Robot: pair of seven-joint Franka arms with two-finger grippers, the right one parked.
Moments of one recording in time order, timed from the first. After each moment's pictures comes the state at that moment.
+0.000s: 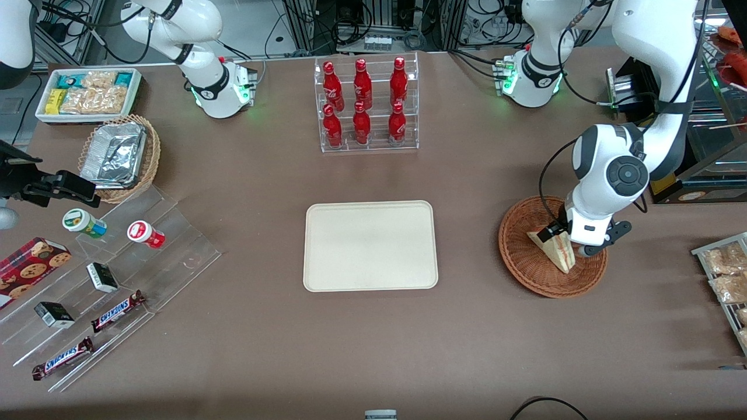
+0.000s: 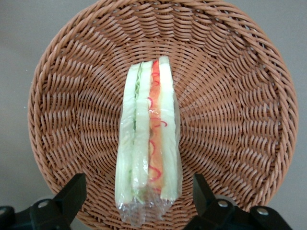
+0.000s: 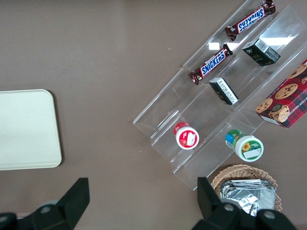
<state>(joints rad) -0.12 0.22 0.01 -2.20 0.08 2.36 -0.72</state>
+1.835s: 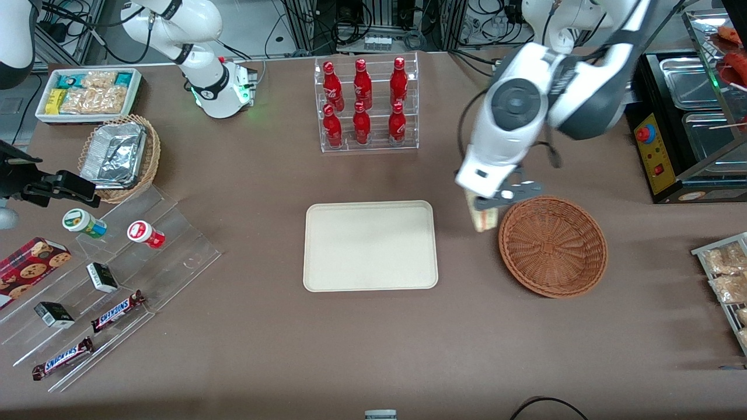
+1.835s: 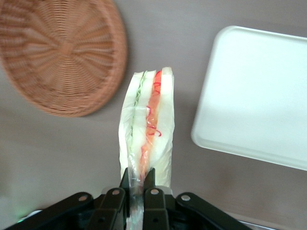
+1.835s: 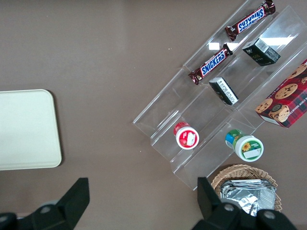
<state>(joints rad) -0.18 0.22 -0.44 -1.71 0.09 1.73 -0.84</state>
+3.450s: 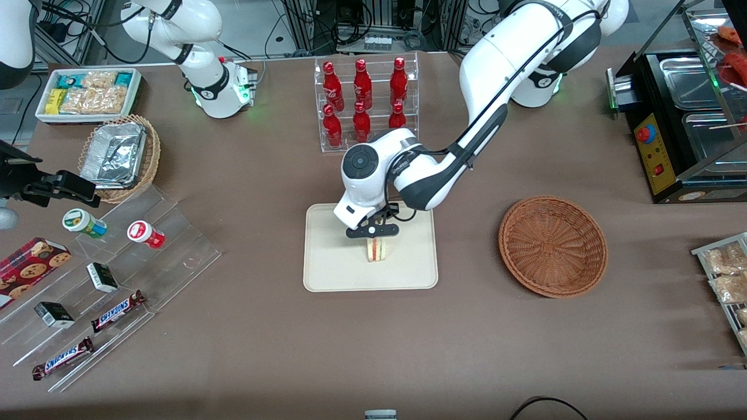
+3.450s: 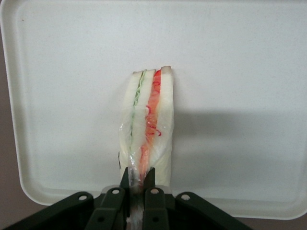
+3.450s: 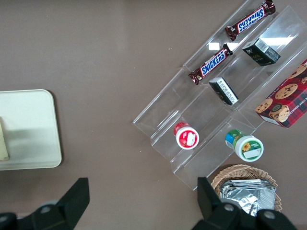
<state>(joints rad) -0.51 0.83 -0.44 -1.34 0.36 2.03 -1.06</state>
